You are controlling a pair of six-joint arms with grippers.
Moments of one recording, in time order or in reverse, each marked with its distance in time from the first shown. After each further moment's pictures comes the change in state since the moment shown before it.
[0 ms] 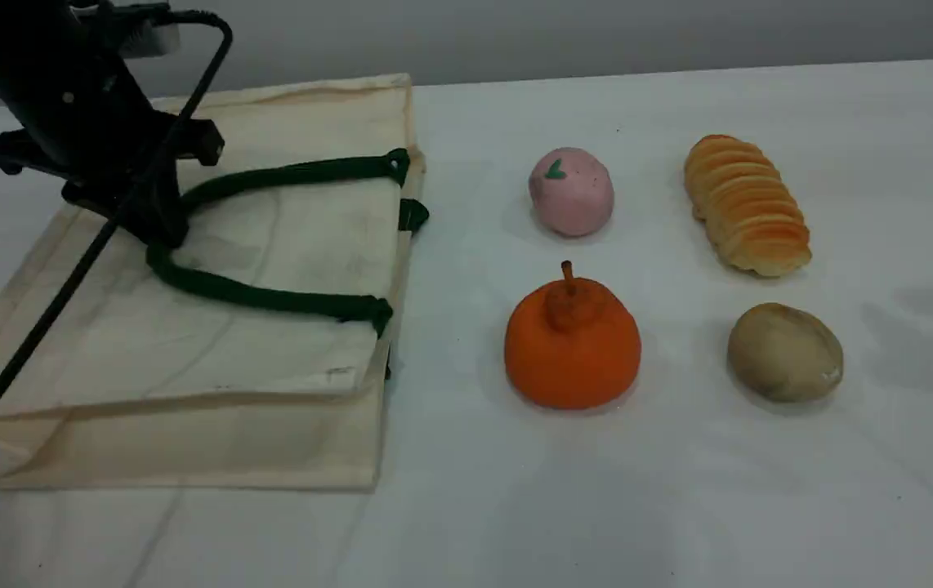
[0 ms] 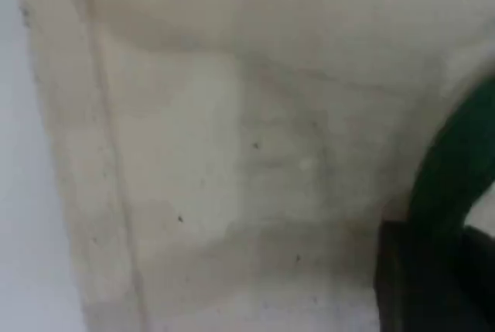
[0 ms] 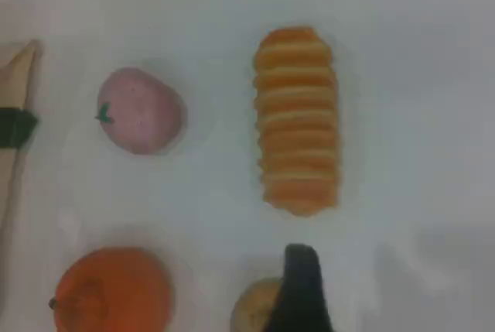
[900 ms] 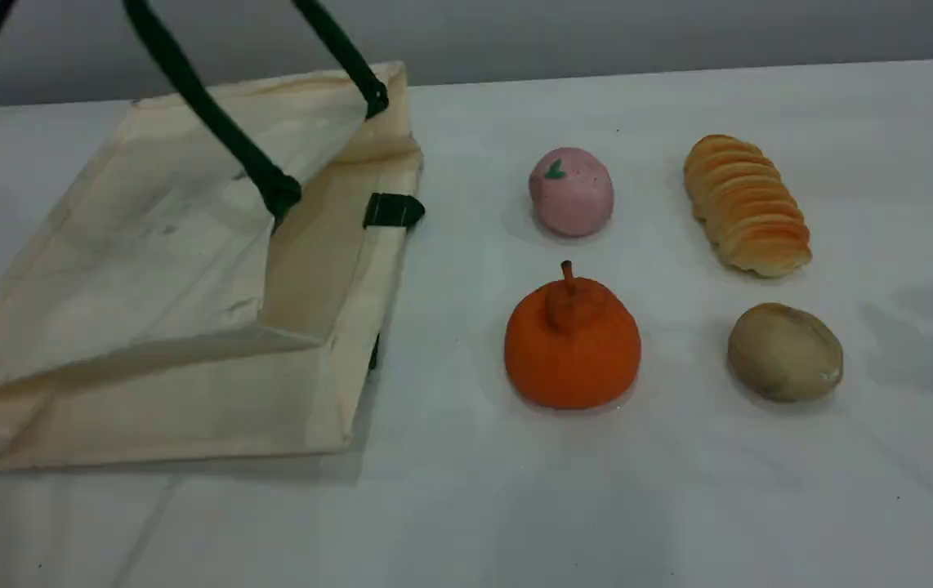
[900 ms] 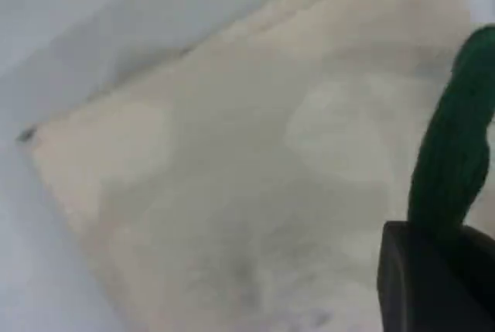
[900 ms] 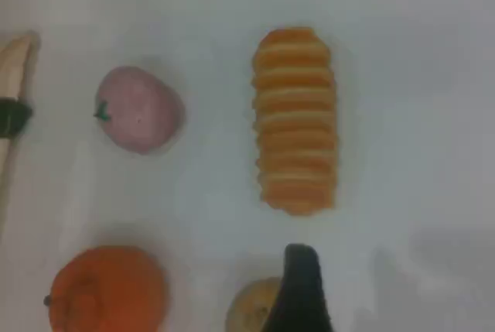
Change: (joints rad) left arm 0.000 -0.004 -0.690 -0.114 0.608 0.362; right arm 0.000 0.000 0.000 -0.002 -0.001 -0.015
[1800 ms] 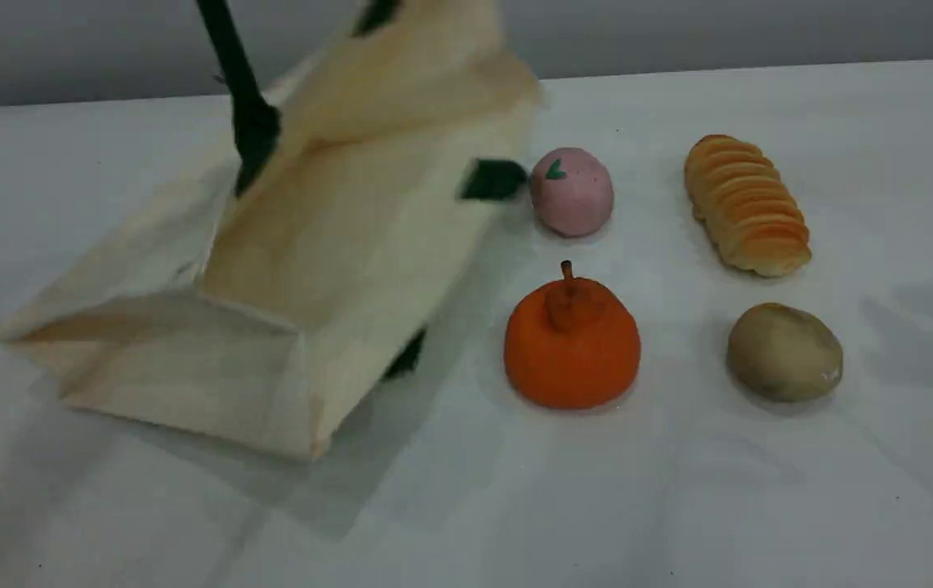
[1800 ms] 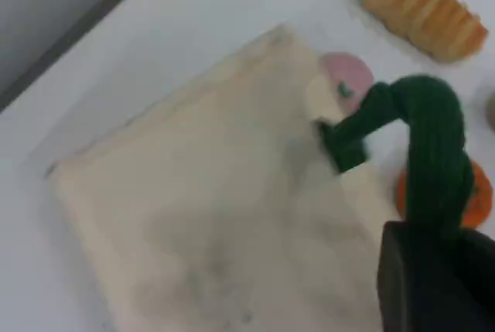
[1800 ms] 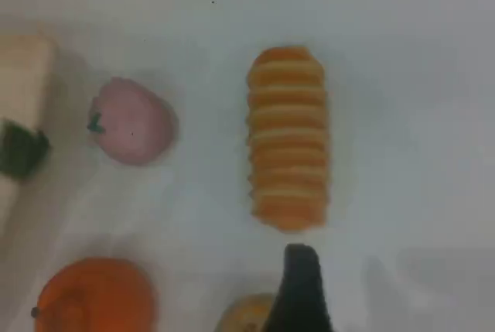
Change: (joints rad) left arm -0.136 -0.285 0.094 -0.135 -0.009 0.151; right arm 0.000 0.000 0.000 0.000 -0.031 -0.029
